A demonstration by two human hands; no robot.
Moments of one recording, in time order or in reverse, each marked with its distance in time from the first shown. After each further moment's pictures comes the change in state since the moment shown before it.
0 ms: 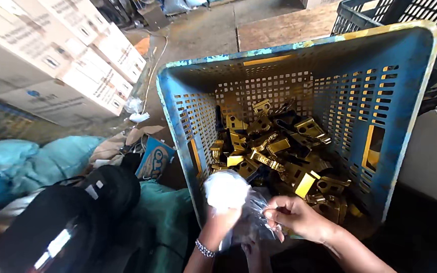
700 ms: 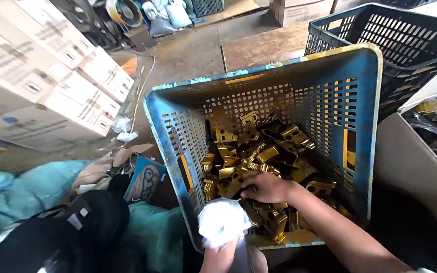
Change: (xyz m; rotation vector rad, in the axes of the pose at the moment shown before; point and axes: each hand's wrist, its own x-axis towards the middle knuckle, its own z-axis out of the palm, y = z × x) left_hand -0.041 0.037 -0.019 -0.299 -0.141 -0.431; right_hand 0.090 -0.035 -0.024 -0.981 -0.126 0.146
